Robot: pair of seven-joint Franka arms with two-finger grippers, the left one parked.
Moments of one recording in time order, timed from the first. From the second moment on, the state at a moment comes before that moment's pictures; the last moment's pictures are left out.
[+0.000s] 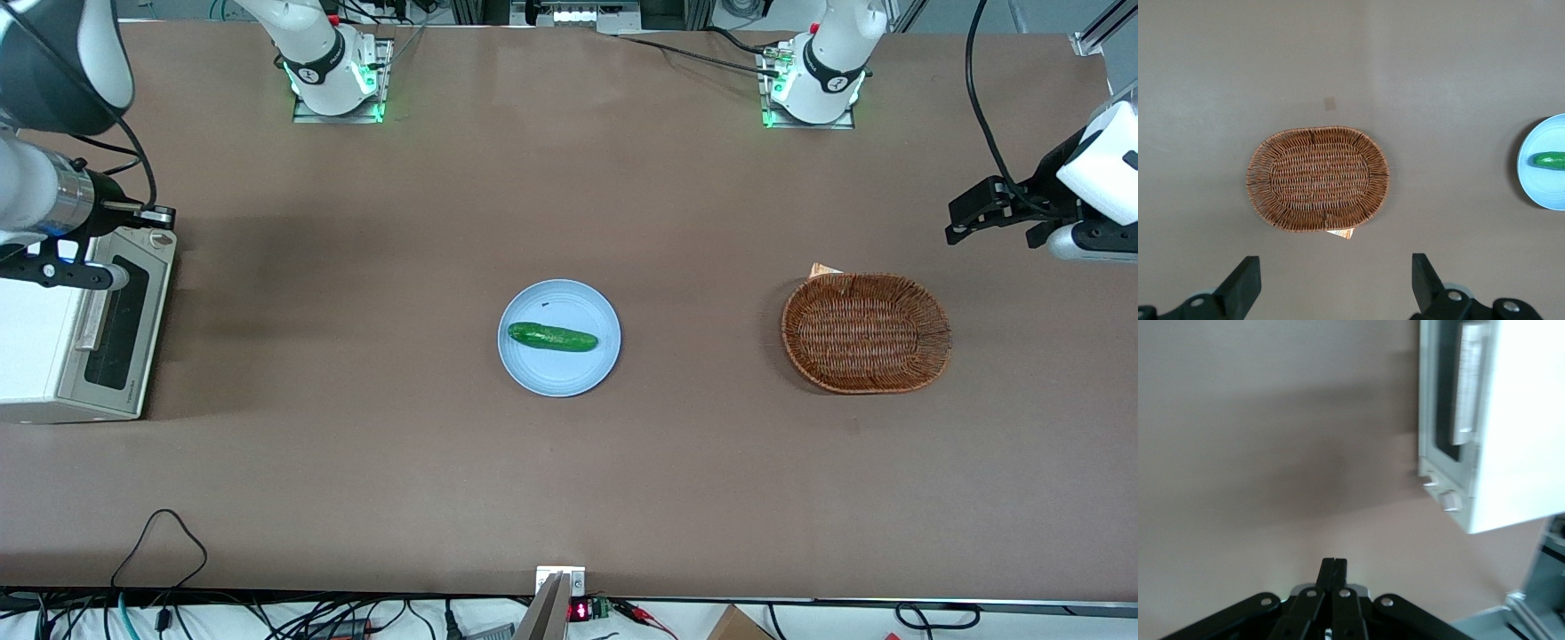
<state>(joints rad) 0.01 0.17 0.03 -1.60 -0.23 1.40 0.16</state>
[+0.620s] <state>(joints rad) 0.03 0.40 0.03 -1.65 -0.75 1.61 0.42</state>
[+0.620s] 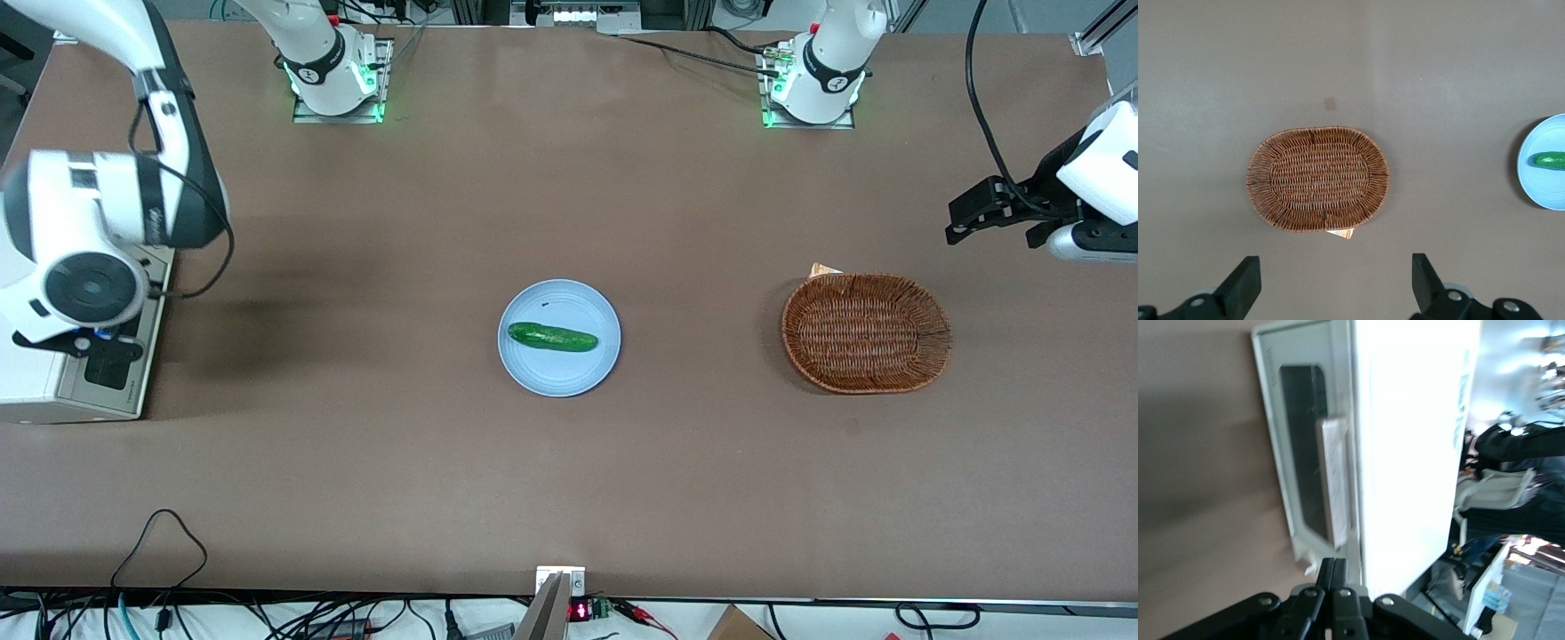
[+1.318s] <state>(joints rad) -0.04 0.47 0.02 -1.76 -1.00 1.76 0.60</state>
